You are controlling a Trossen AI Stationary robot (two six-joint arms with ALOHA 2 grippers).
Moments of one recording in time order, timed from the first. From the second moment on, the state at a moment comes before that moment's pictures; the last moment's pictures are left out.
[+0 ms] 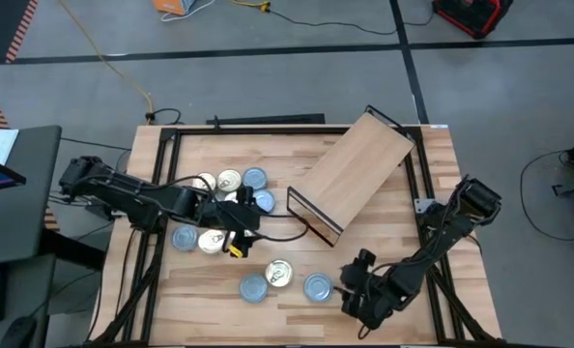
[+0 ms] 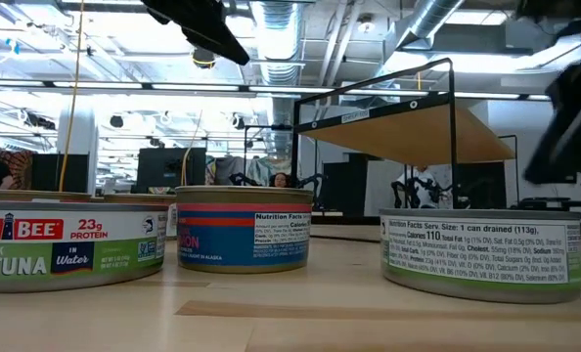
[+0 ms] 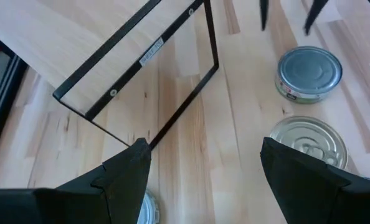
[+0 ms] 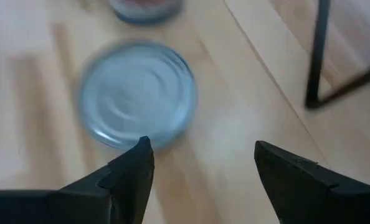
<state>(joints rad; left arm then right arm) -0.25 1.33 1.09 -0.43 -0.30 0.02 0.81 1.73 1.03 -0.48 0.67 1.07</state>
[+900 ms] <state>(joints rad) -0.26 1.39 1.09 -0.39 -0.20 -0.04 0.81 1.82 1.03 -0.55 0.66 1.19</state>
